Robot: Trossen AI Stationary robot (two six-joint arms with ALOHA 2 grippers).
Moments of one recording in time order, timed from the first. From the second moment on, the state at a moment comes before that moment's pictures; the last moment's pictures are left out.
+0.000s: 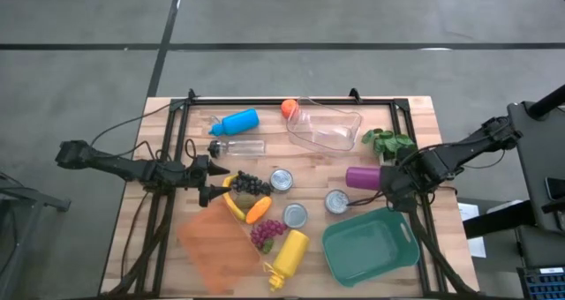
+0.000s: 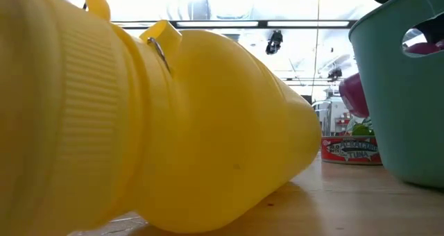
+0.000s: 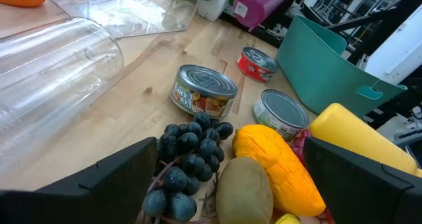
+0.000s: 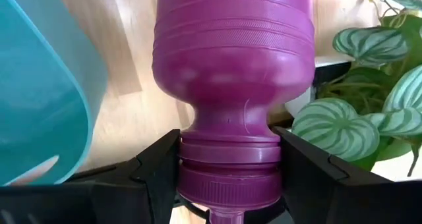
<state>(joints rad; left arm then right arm) -0.18 0.38 0.00 0.05 -0.23 -0.52 0.44 1.08 1.01 -1.57 0.14 0.65</state>
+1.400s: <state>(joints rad) -0.18 0.38 0.00 0.05 -0.23 -0.52 0.61 1.24 1.07 -1.52 0.87 -0.05</state>
